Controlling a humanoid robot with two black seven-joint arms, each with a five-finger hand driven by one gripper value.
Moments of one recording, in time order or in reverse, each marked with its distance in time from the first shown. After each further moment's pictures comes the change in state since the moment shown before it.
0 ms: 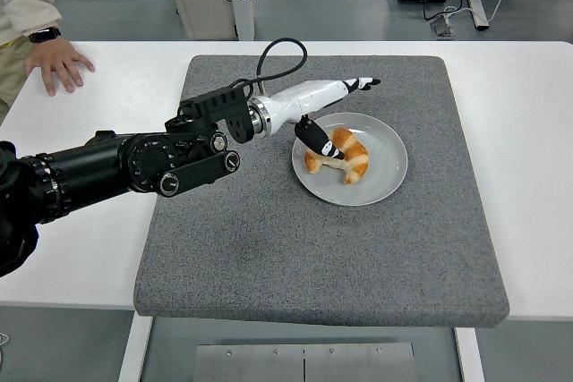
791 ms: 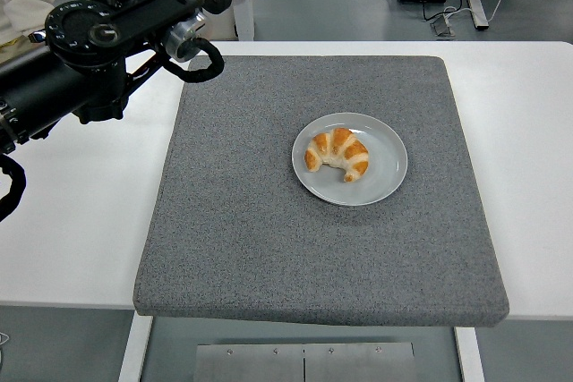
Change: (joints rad) left arm -0.162 0.085 -0.371 0.004 -0.595 -0.125 0.232; right arm 0.000 0.000 0.000 0.000 0.000 0.000 0.000
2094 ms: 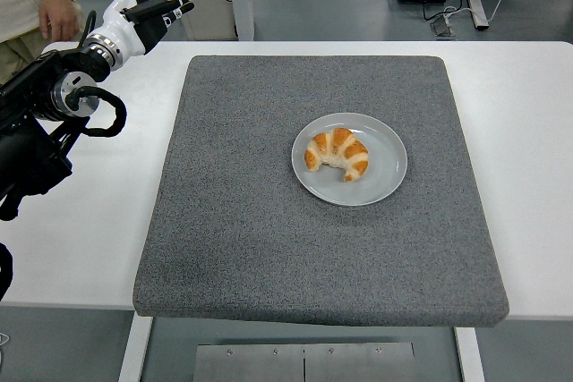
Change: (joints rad) left arm 0.382 0.092 -0.380 0.283 -0.236 -0.254 -0.076; right arm 0.000 0.000 -0.001 0.001 0.001 0.002 0.000
